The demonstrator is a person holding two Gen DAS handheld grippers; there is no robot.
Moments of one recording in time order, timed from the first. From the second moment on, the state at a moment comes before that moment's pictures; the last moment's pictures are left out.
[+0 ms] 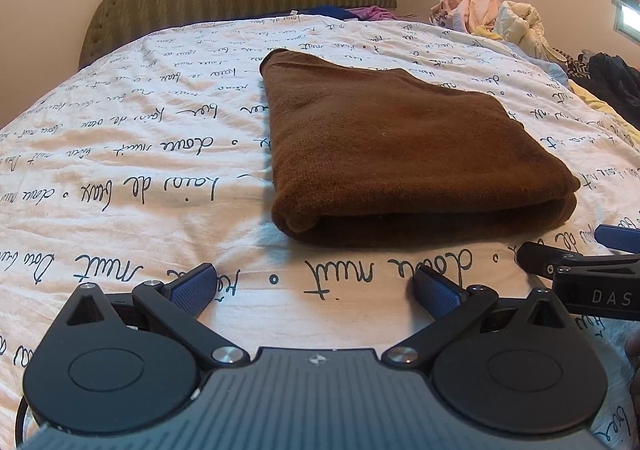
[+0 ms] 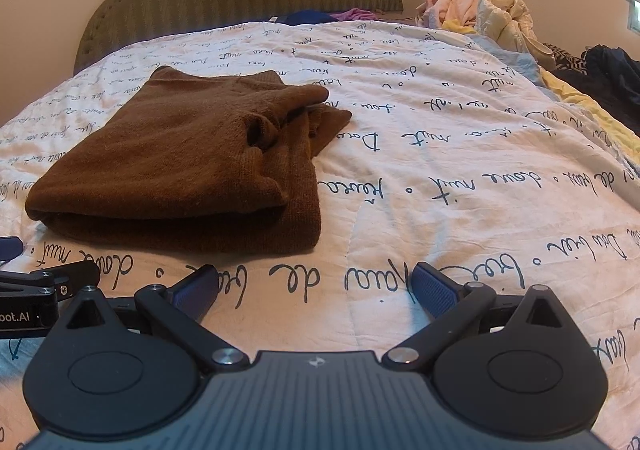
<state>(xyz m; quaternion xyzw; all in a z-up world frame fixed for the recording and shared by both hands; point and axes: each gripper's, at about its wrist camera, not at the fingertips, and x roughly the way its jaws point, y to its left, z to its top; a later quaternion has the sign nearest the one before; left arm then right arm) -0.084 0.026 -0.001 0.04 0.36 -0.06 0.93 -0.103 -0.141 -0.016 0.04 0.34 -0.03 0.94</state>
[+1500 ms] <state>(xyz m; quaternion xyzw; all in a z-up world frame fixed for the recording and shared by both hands) -0.073 0.020 0.000 0.04 0.37 -0.04 0.93 -0.100 -0.146 -0.014 0.04 0.35 -0.01 0.94</state>
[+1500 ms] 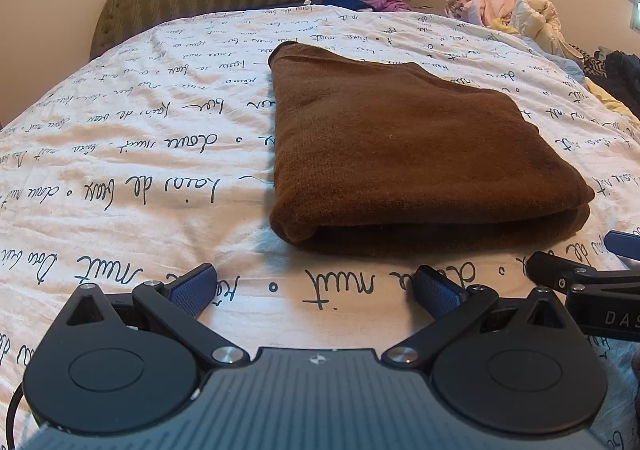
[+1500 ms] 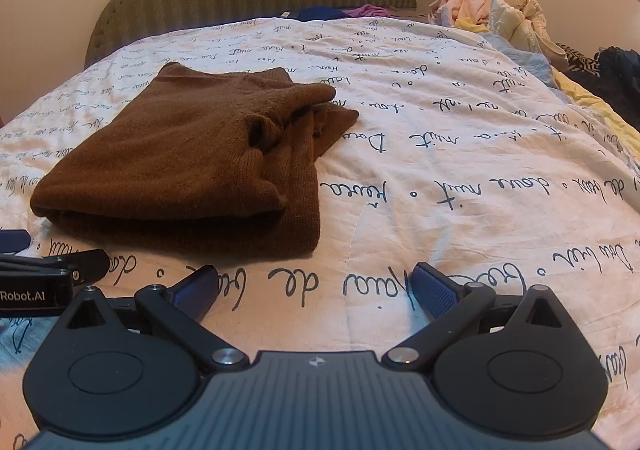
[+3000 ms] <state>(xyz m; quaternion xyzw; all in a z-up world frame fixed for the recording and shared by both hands) -0.073 0.020 -0.001 0.04 0.37 -0.04 0.93 -0.099 -0.147 -0.014 0.04 0.35 -0.01 0.94</state>
